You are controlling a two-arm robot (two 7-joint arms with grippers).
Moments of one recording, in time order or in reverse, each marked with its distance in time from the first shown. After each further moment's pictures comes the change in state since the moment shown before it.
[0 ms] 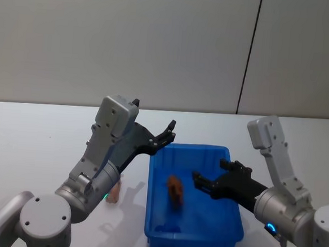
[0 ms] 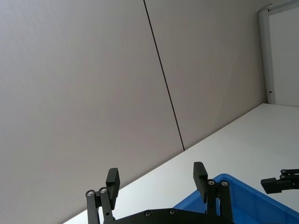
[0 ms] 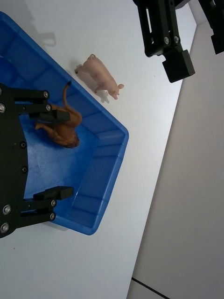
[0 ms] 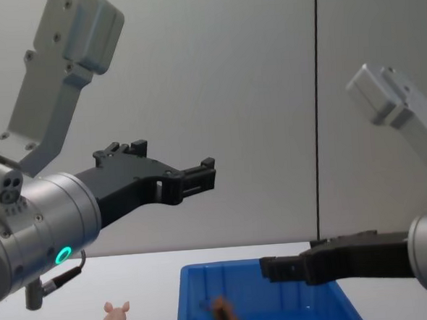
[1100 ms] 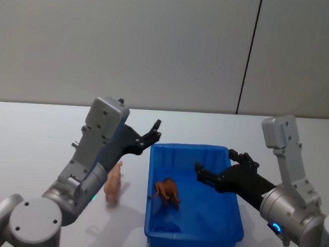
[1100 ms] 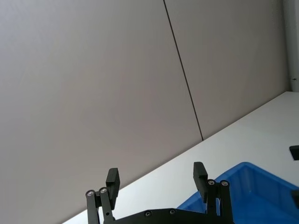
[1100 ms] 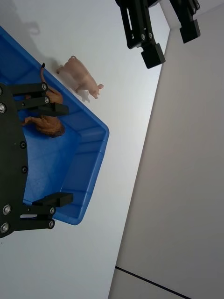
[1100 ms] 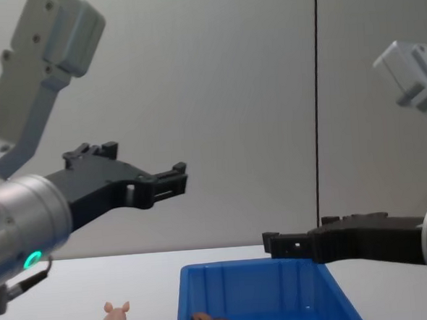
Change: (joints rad) left arm 0.033 0.031 -0.020 -0.043 0.031 0.035 0.059; right arm -0.032 0.015 0.012 -0.025 0.053 -0.104 -0.032
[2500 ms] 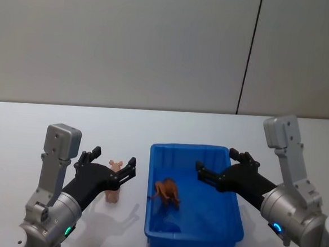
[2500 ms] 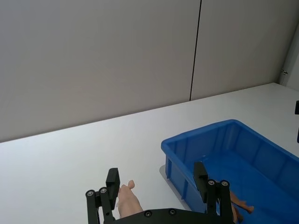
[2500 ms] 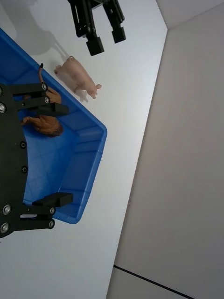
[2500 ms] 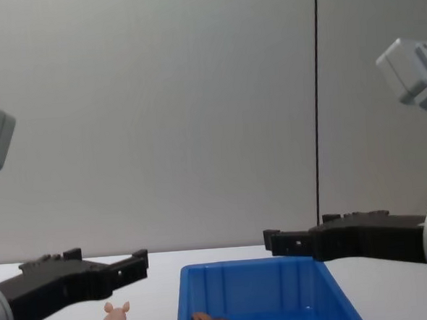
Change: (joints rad) left arm 0.115 0.055 -0.061 0.048 -0.330 0.015 -0.051; right arm -0.003 0.002 0.001 -0.003 0.005 -0.010 -0.003
